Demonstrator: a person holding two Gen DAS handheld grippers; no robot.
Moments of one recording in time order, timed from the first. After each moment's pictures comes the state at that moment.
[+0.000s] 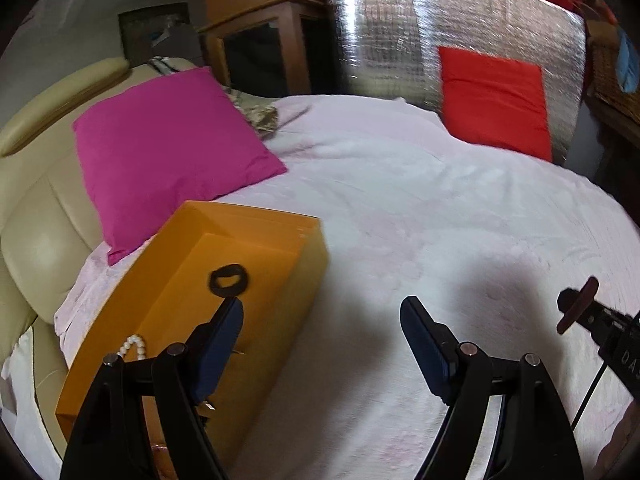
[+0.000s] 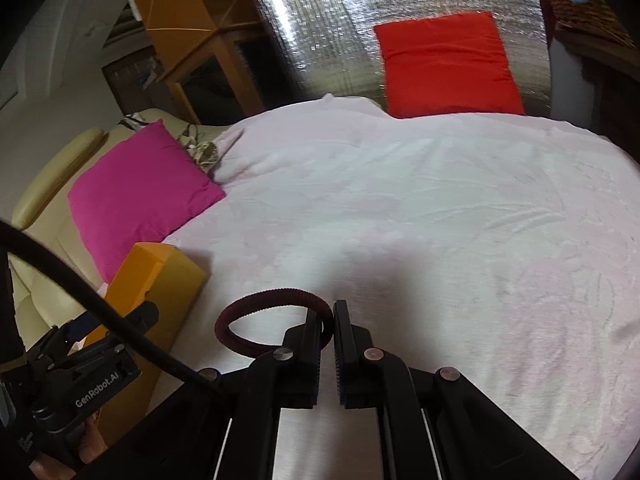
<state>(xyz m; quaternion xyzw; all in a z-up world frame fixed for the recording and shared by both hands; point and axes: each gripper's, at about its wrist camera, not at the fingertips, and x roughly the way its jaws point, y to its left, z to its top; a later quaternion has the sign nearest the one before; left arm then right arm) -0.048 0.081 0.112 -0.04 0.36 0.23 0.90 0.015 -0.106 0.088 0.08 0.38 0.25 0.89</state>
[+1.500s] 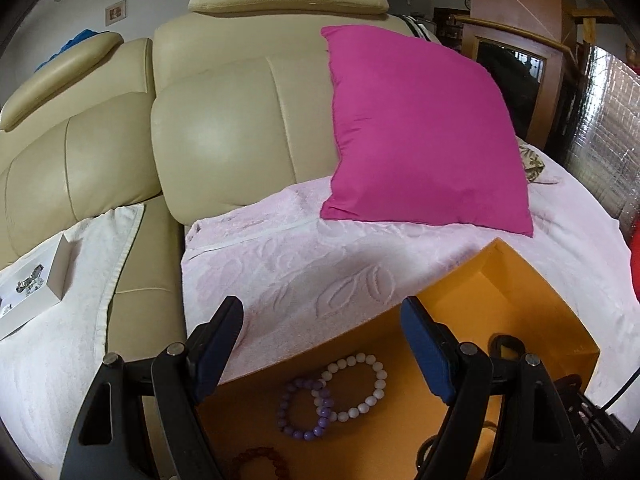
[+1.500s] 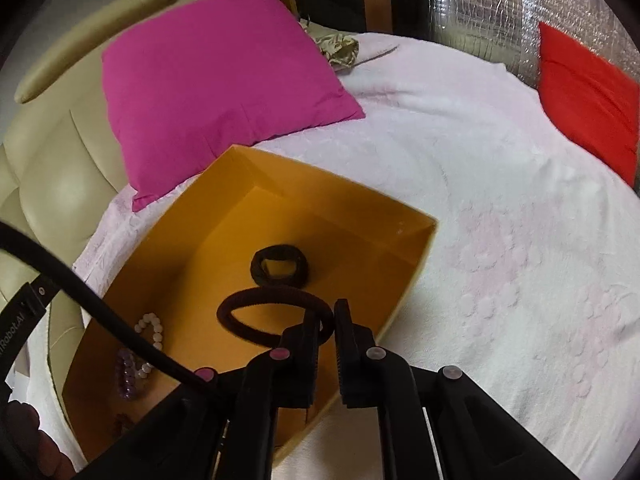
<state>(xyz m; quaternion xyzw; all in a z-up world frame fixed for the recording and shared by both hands) -0.149 0.294 0.111 -0.21 0.31 0.50 0.78 0.003 0.156 0.083 -0.10 0.45 0.31 0.83</state>
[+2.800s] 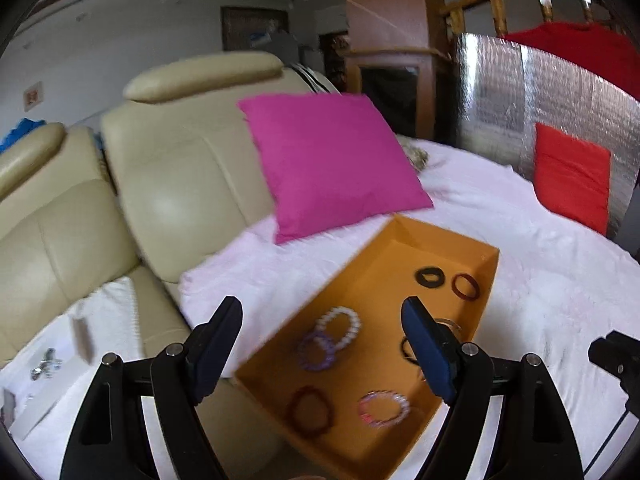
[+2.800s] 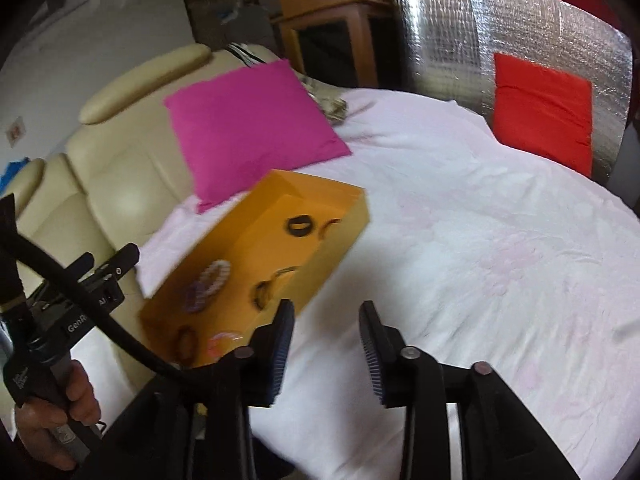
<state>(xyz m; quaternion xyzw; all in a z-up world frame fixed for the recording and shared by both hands) -0.266 0.201 0.184 -0.09 0.28 0.36 0.89 -0.146 0.007 0.174 -0.04 0.38 0.35 0.86</state>
